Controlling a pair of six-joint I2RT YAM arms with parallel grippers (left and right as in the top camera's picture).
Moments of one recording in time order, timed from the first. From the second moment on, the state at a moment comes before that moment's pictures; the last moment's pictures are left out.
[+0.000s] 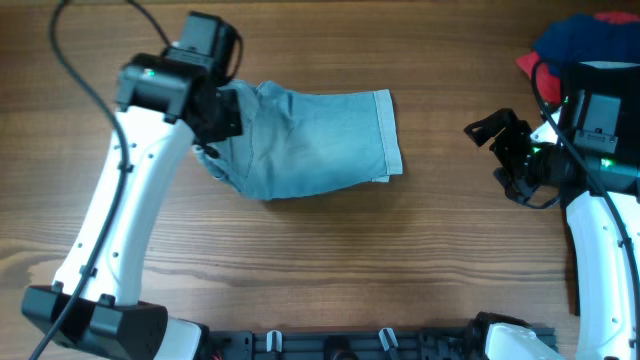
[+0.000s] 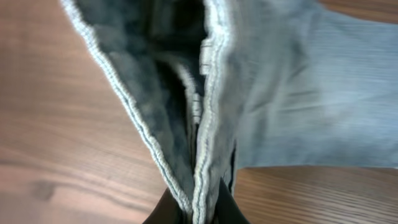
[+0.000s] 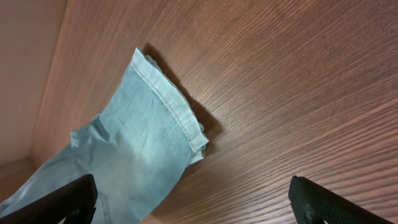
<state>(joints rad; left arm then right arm) -0.26 1.63 1.75 -1.41 -0.21 -0.41 -0.20 1.28 1.11 -0.93 -0.39 0.68</state>
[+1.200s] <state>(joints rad) -0.43 1.88 1.78 -1.38 -0.21 -0.42 -0.20 1.28 1.11 -0.93 -0.39 0.68</state>
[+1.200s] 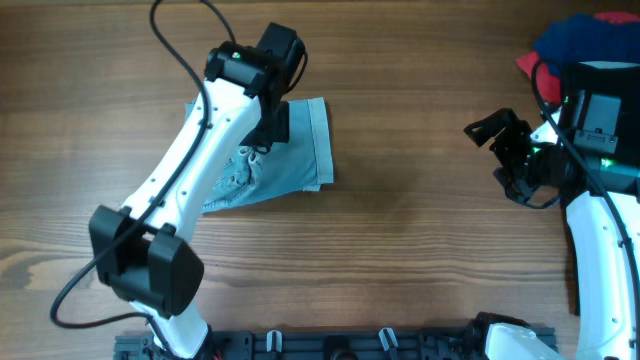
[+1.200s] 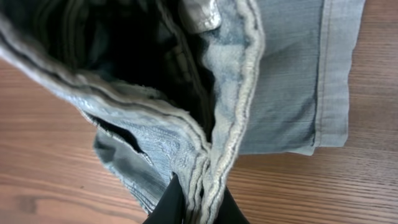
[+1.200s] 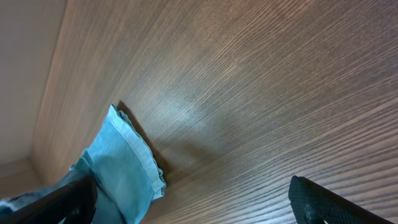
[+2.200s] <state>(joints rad) -0.48 2.01 1.78 -1.18 0.13 -0.07 -0.20 1.28 1.11 -0.93 -0.39 0.68</state>
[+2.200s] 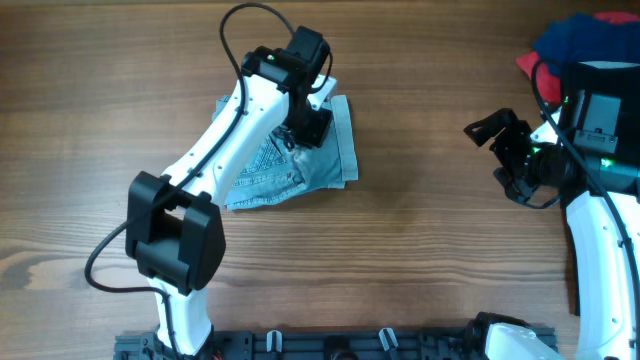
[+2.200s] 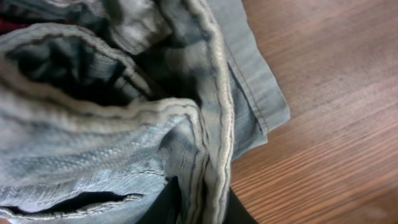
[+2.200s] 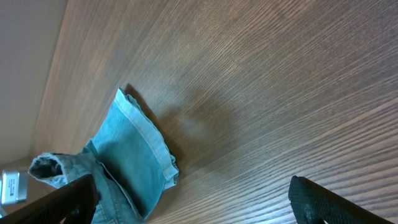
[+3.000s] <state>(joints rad) -0.04 2.00 1.78 -1.30 0.29 -0.05 -0.20 1.28 1.11 -0.93 -0.39 0.68</state>
